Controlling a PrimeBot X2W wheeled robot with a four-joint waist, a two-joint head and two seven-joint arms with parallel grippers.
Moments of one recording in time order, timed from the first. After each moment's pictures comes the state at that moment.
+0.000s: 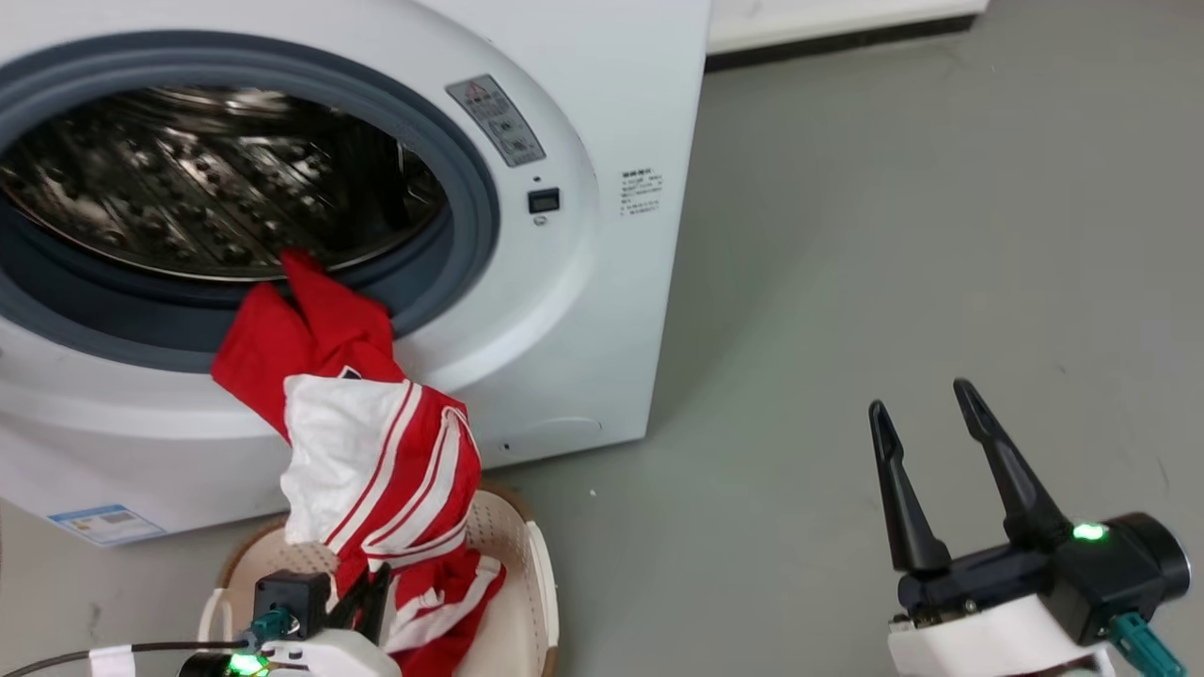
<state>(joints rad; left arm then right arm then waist) -0.15 0.41 -0.54 0.49 -0.63 0.09 -0.21 0.04 -0.05 0.12 -0.13 0.03 0.13 -0.26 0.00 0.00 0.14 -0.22</state>
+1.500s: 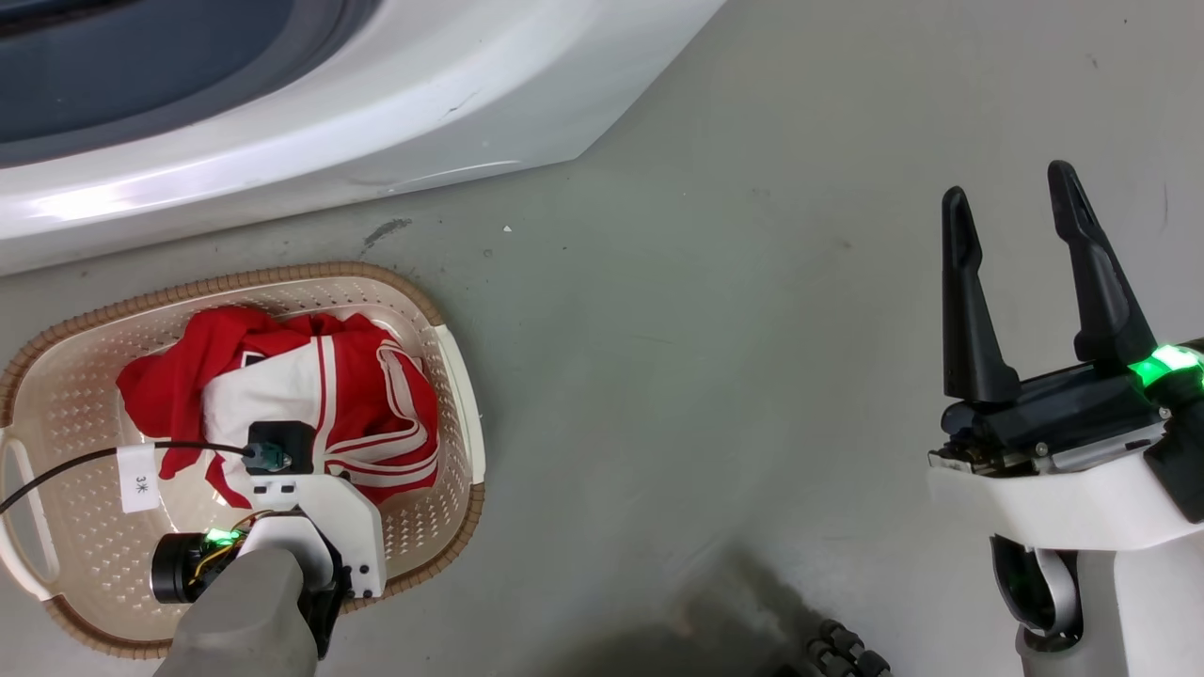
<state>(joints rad) -0.68 0.24 -0.58 1.28 -0.66 -0.03 -0.13 -0.24 -0.05 0.09 -0.21 0.10 0.13 -0.26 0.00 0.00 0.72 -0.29</state>
